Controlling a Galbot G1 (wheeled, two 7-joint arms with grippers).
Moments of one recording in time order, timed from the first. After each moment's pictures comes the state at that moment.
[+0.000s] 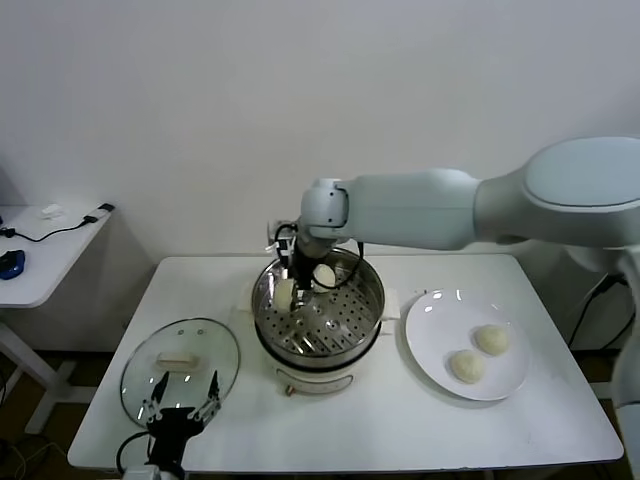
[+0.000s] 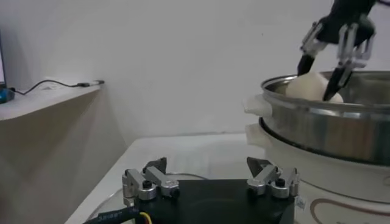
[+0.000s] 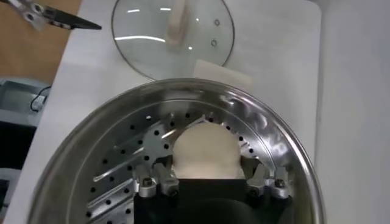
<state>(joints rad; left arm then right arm) 1.79 -1.54 -0.61 -2.12 -0.01 0.07 -0.03 0.71 1.45 -1.66 1.19 1.02 -0.48 -0.69</state>
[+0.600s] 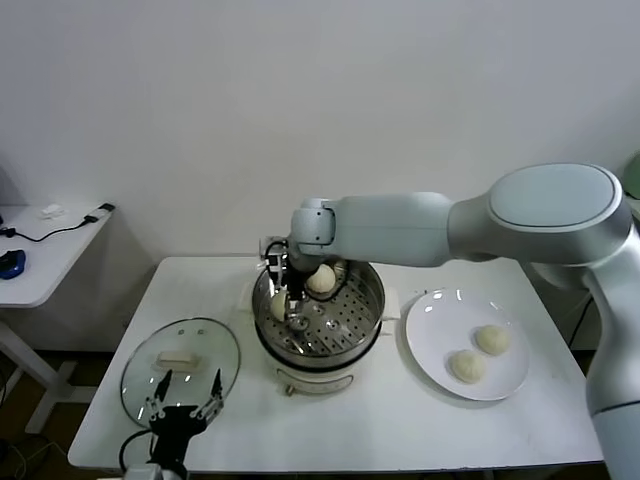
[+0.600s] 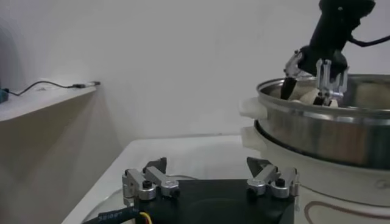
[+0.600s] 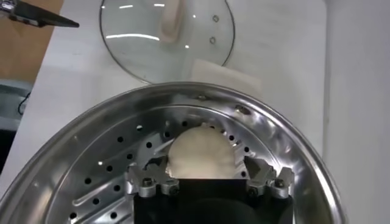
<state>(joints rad) 1.79 -1.54 -0.60 -2.14 -0.01 0.08 -0.02 0.70 1.44 -1.64 1.18 0.98 -0.45 -0.69</state>
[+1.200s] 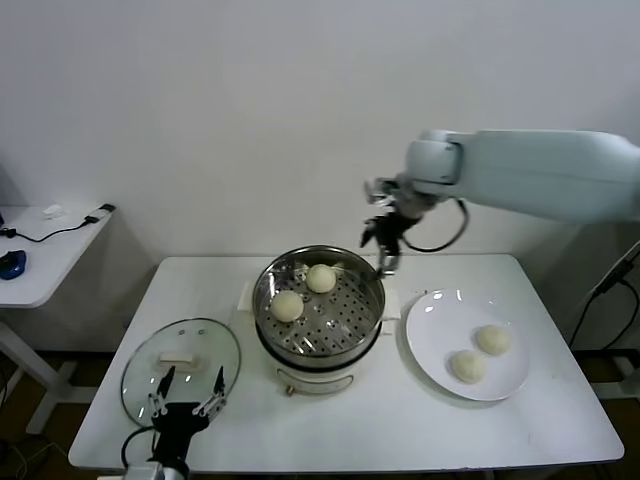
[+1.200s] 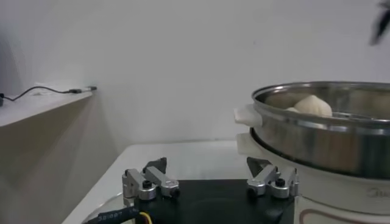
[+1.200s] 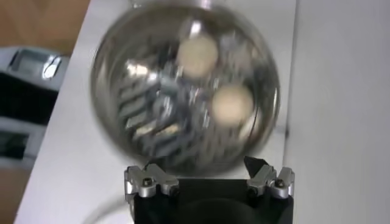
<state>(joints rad) 1.78 -1.54 -0.59 -2.14 -0.01 0.08 -0.01 0.97 0.92 -1.81 1.40 0.80 -0.27 -0.94</state>
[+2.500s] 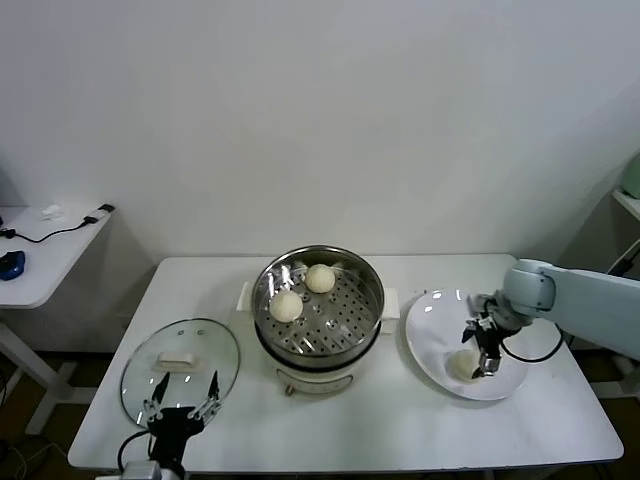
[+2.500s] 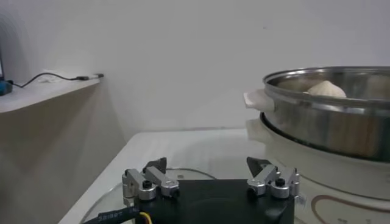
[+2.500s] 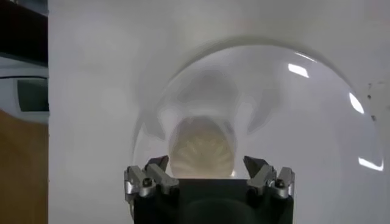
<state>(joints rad) 1.77 -1.57 -0.63 -2.12 -0.01 0.10 0.00 0.40 0.65 -1.55 1.31 0.42 -0.30 -0.88</state>
